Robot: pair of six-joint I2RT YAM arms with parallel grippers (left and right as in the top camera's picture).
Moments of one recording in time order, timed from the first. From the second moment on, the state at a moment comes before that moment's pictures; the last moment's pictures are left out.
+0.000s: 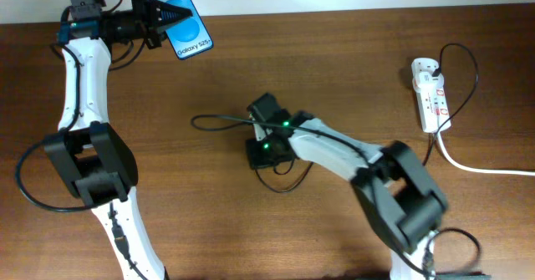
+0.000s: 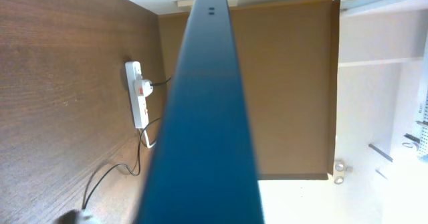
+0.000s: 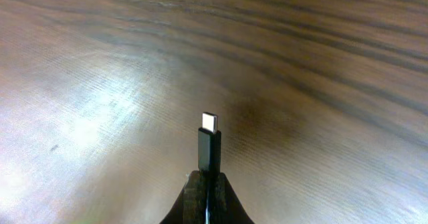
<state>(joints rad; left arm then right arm) 0.17 2.35 2.25 -0.68 1.53 -0.65 0.64 2.01 1.32 -0.56 -0.33 0.46</state>
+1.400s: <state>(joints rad) -0.25 2.35 2.25 -0.68 1.52 -0.60 0.33 1.30 1.02 -0.25 -0.64 0.68</state>
